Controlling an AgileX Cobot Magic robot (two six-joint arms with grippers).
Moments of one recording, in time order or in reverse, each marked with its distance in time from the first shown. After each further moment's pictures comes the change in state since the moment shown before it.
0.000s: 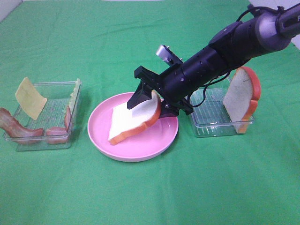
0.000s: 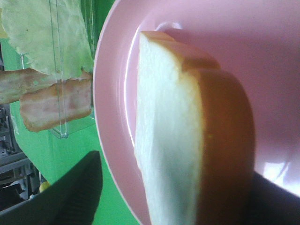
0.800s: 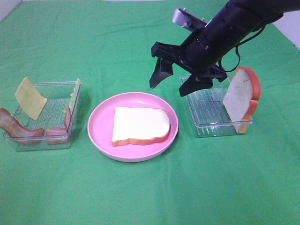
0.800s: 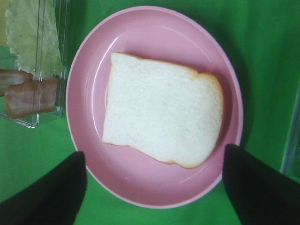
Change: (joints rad) left arm 0.000 0.000 0.000 0.004 0.000 0.000; right arm 0.000 -0.262 -0.010 -0.515 0.018 0.362
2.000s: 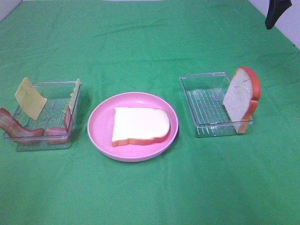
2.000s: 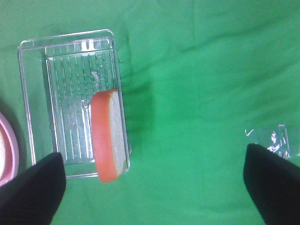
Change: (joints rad) left arm 0.000 0.000 0.000 0.000 0.000 0.000; right arm -0.337 -0.108 -0.383 -0.567 0.459 0.144
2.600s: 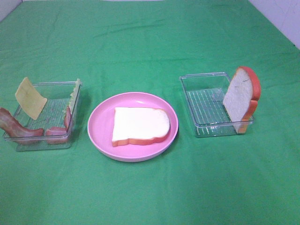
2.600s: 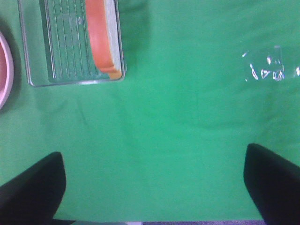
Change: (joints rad) left arm 0.000 0.000 0.000 0.000 0.000 0.000; right arm 0.000 -0.452 0.465 0.004 0.005 -0.022
